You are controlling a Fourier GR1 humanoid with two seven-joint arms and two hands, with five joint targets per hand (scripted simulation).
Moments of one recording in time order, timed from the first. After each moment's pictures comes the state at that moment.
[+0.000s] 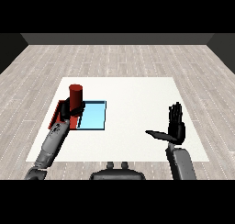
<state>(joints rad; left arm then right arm) -0.40 0.41 -0.16 -1.21 0.19 0.42 -0.05 0.06 -0.20 0.07 -1.90 -0.17 -0.27 -0.23</state>
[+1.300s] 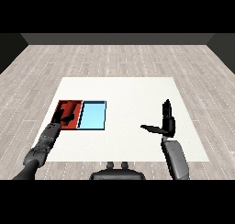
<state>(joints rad) -0.71 0.46 -0.03 -0.15 0.00 0.29 -0.20 -0.07 -0.18 0.06 -1.65 -0.07 -0.26 -0.31</state>
